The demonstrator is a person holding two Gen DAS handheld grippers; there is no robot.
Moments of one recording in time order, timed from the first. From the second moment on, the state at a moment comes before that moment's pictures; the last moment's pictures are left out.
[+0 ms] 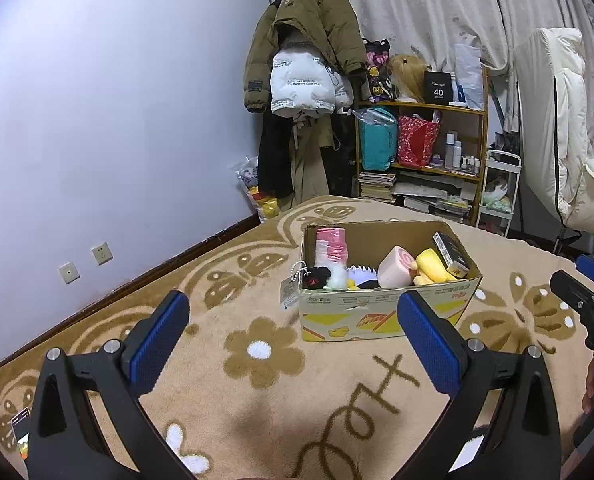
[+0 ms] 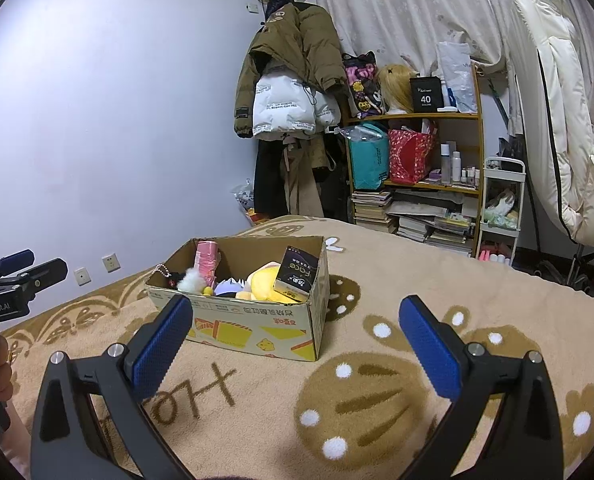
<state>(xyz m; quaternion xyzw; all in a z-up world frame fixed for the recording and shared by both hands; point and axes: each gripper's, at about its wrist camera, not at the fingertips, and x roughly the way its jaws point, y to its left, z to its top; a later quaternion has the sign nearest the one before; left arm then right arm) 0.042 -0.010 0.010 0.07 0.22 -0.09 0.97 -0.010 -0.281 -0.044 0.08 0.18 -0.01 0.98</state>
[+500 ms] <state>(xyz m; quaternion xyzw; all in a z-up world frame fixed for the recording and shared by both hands) 0.044 -0.012 0.008 0.07 0.23 -0.09 0.97 -0.010 -0.282 -0.044 0.08 0.18 0.00 0.98</state>
